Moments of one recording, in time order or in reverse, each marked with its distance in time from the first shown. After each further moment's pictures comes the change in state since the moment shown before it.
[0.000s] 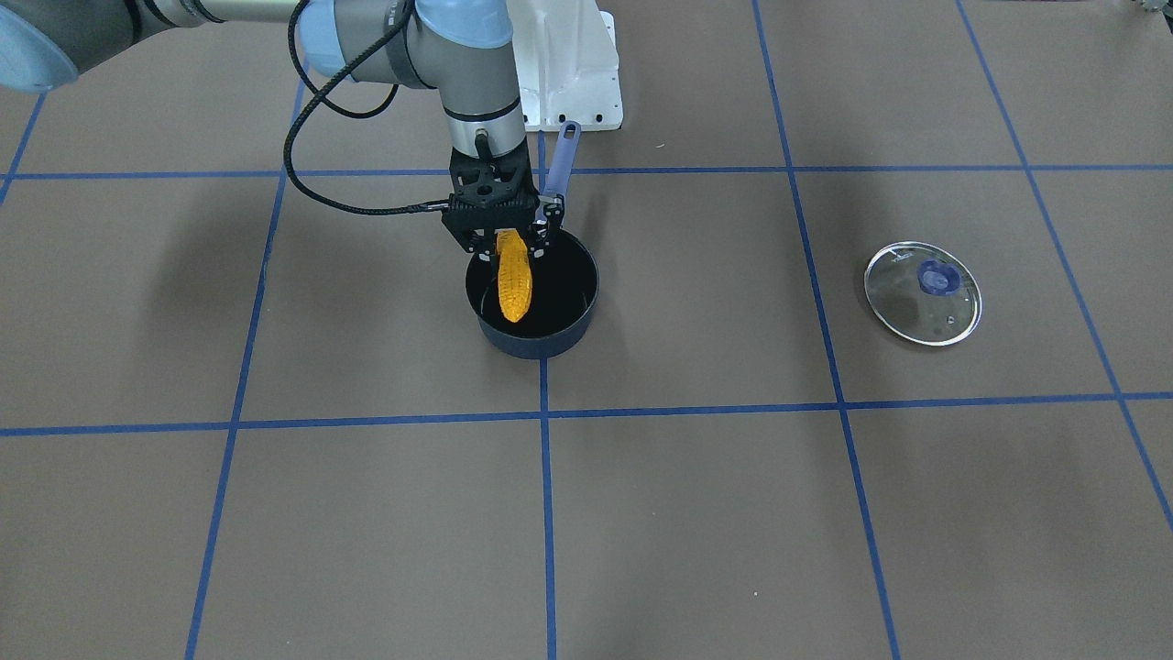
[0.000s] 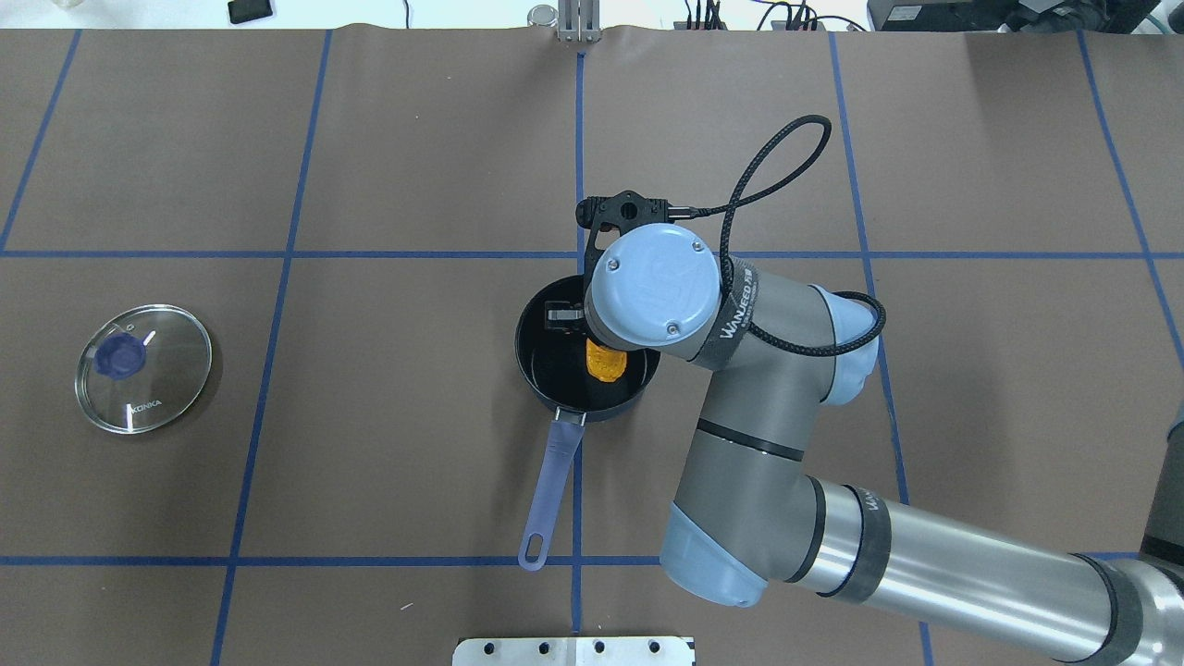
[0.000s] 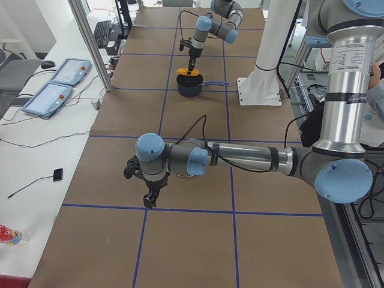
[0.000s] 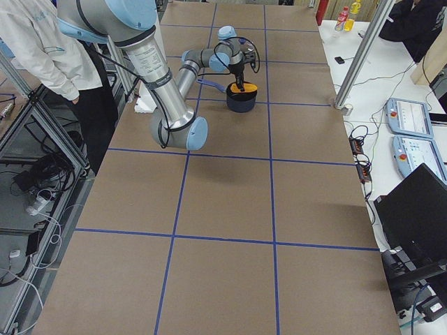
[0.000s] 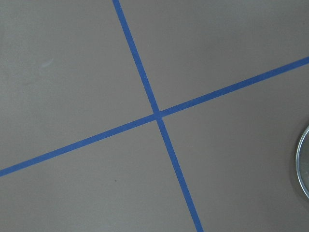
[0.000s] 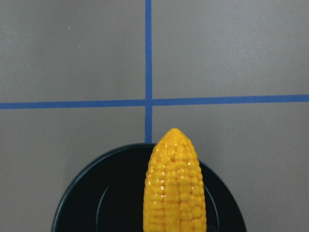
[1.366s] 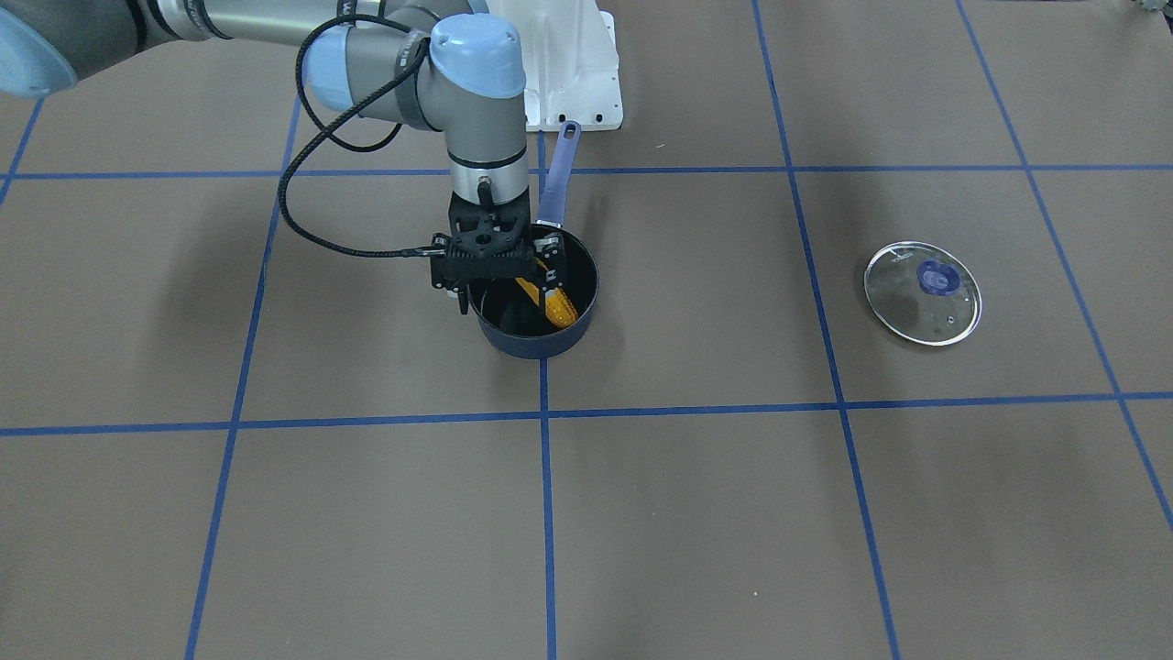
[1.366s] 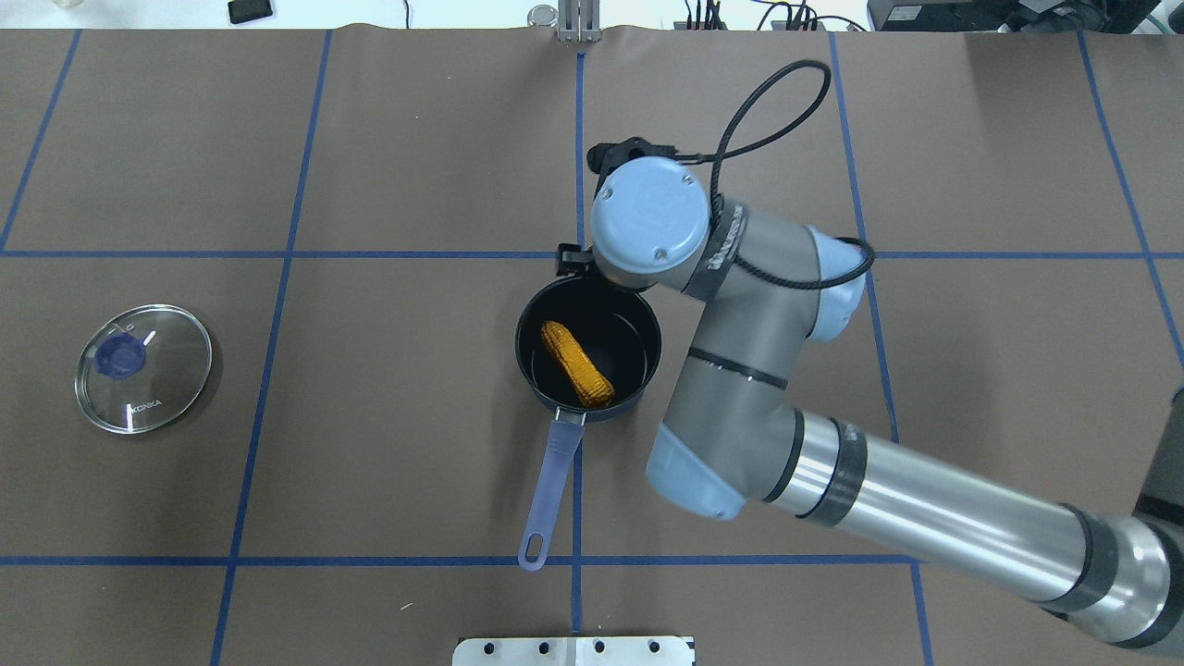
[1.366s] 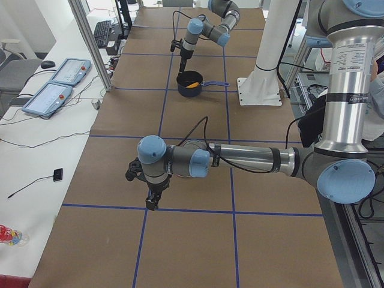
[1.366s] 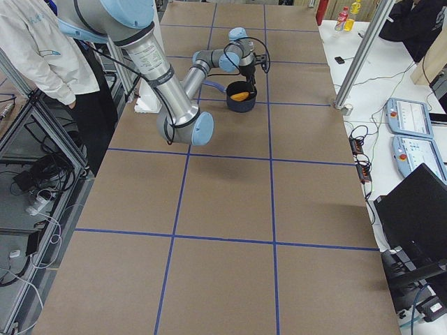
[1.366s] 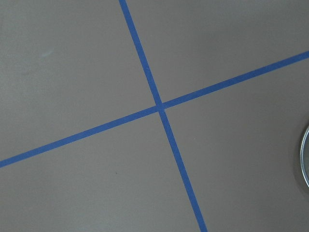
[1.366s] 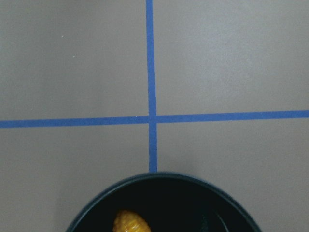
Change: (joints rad) left arm -0.001 0.013 -0.004 0.008 -0.007 -0.004; right arm 0.119 0.029 -0.095 0.002 0.036 -0.074
